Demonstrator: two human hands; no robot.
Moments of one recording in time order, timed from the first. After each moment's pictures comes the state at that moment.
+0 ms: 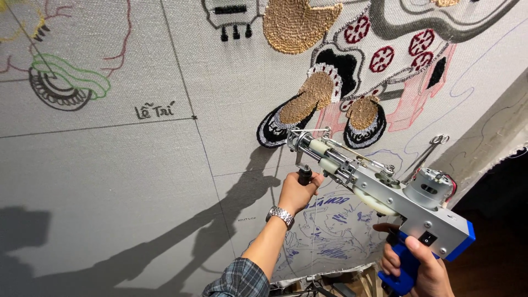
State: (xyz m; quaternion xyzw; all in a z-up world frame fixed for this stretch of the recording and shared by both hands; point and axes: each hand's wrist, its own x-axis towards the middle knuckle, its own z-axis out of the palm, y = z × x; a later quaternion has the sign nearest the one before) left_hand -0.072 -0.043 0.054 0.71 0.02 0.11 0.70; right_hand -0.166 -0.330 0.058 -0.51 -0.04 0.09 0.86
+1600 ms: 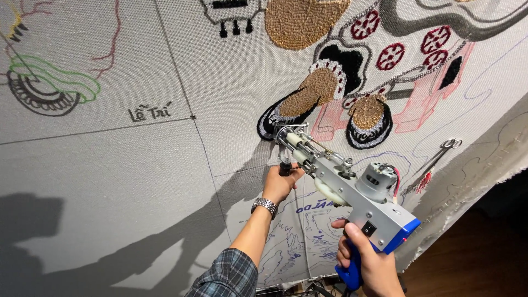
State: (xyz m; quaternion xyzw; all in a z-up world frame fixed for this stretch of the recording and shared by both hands) left_hand -0.028 0.018 0.030 0.70 0.09 0.09 0.71; right_hand -0.180 -0.214 0.100 -0.61 -0.02 0.08 0.79
